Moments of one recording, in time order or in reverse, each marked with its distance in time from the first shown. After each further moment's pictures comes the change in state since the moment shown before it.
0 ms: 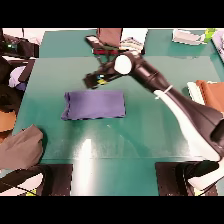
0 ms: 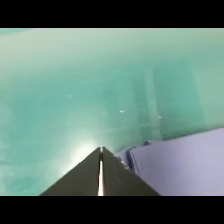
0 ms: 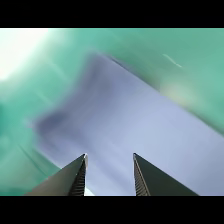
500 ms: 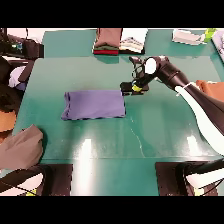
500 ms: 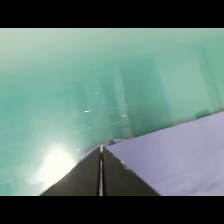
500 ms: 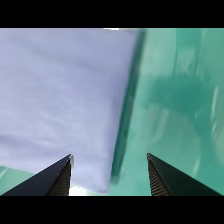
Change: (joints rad) left arm 0.000 -0.005 -0.004 -0.126 0.005 0.025; right arm -0.229 0.049 -0.275 -0.046 0.179 0.200
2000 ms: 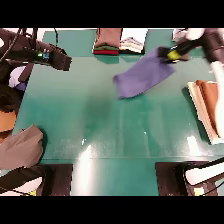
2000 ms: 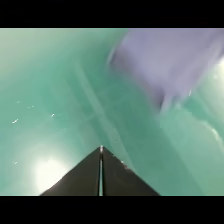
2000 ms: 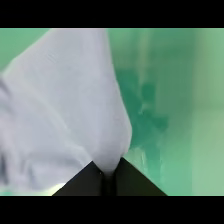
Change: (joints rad) left arm -0.250 0.000 0.000 -0.045 -0.032 0.051; right arm -0.395 0.002 0.393 -0.219 0.144 -0.027
